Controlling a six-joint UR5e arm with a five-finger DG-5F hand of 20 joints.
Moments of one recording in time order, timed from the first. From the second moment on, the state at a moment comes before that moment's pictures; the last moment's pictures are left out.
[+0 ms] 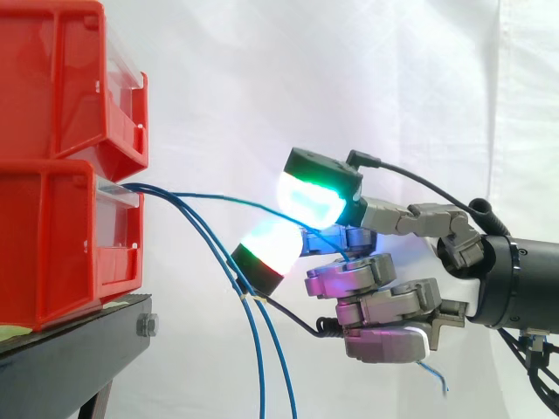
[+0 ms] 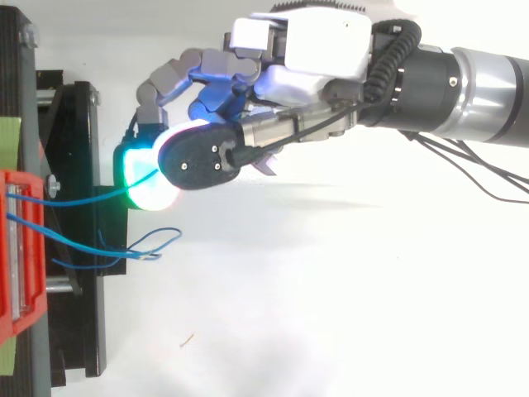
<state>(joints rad) 0.02 -2.34 -1.27 -2.52 -1.51 -0.06</state>
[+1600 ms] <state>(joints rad) 0.02 -2.34 -1.27 -2.53 -1.51 -0.07</state>
